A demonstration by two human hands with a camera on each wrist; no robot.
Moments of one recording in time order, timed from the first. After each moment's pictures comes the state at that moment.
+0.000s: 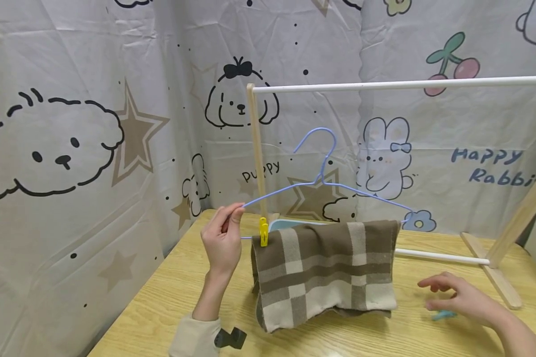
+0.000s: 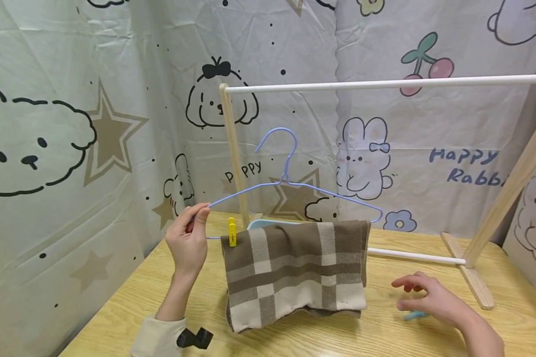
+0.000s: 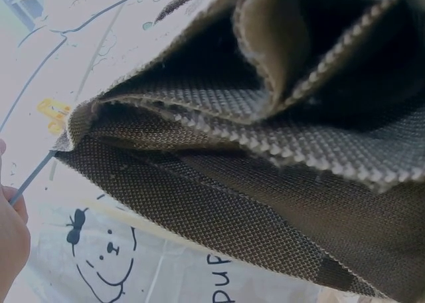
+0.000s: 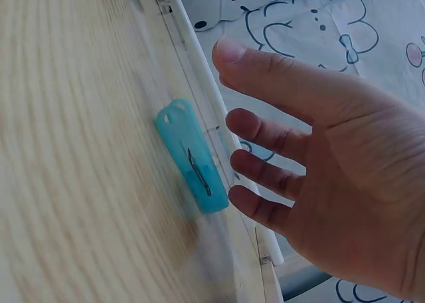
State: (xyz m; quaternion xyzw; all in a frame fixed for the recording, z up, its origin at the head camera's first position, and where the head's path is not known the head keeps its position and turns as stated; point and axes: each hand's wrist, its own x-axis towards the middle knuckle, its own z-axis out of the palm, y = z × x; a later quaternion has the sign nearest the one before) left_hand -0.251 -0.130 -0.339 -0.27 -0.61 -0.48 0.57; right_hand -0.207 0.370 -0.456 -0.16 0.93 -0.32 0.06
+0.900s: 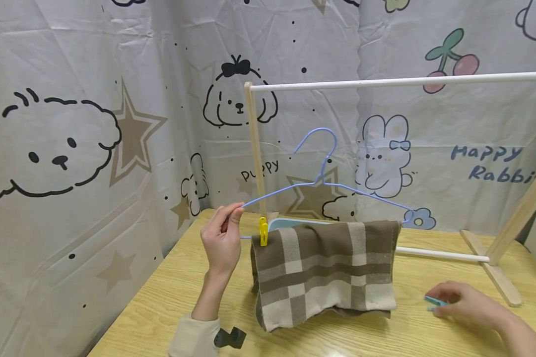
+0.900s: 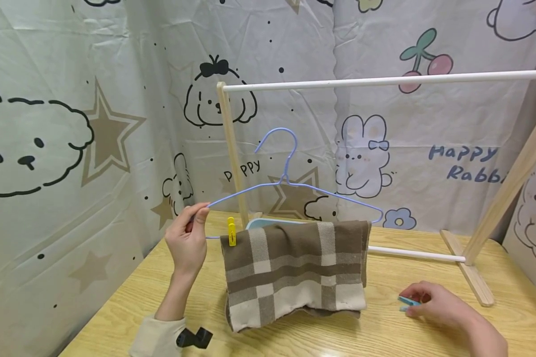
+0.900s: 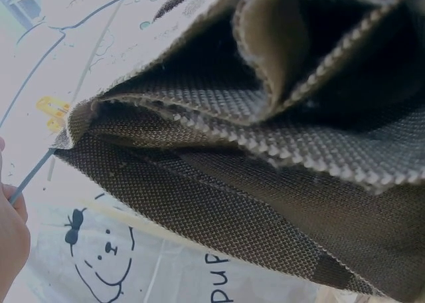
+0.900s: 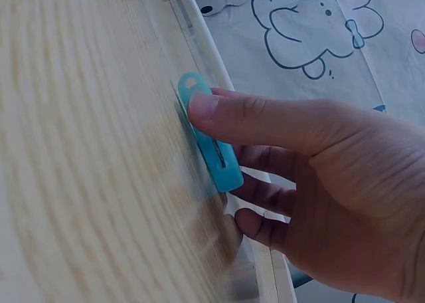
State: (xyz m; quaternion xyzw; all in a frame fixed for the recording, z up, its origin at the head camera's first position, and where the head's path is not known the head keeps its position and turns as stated) left_hand -0.252 -0.129 -0.340 -0.28 -0.61 -0.48 0.57; right_hand -0.209 0.389 -0.469 -0.18 0.91 -0.35 0.12
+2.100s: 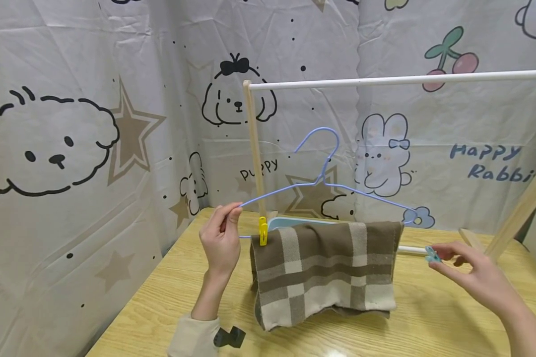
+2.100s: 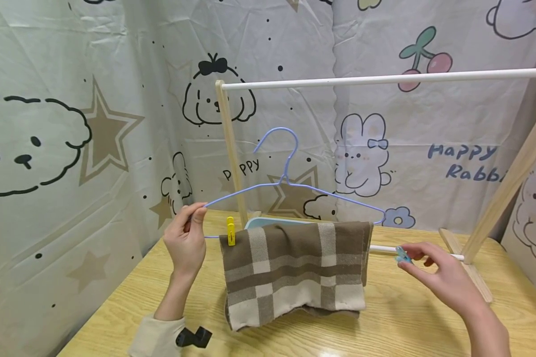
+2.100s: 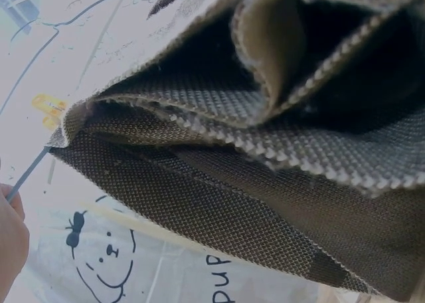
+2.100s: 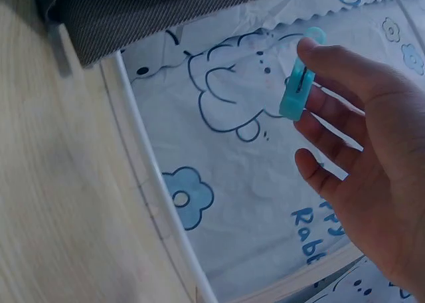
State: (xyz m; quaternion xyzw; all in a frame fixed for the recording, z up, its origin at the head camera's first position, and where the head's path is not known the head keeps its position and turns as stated) left_hand -0.252 -0.127 -0.340 -0.28 -0.60 -0.47 0.58; right_hand -0.196 0.346 -0.408 -0.13 0.91 -0.32 -0.24
